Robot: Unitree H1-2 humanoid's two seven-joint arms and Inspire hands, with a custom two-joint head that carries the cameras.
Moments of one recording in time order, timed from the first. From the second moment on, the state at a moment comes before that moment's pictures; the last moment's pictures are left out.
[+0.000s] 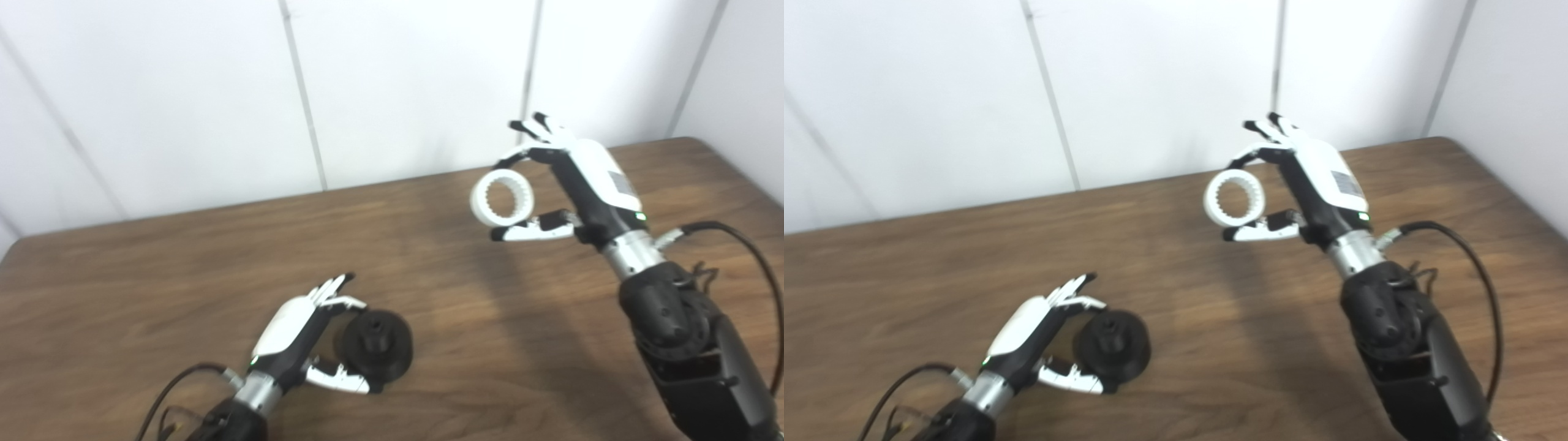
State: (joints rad) left arm -0.18 0.21 -0.30 0.02 0.59 -0.12 -0.18; right arm -0.26 -0.39 0.06 -0.40 -0.56 0.19 0.12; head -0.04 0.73
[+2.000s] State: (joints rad) left arm -0.19 0.17 -0.33 0.01 0.64 -0.07 -0.18; right arm -0.13 -0.21 0.30 -0.31 -0.58 0.13 0.20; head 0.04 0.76
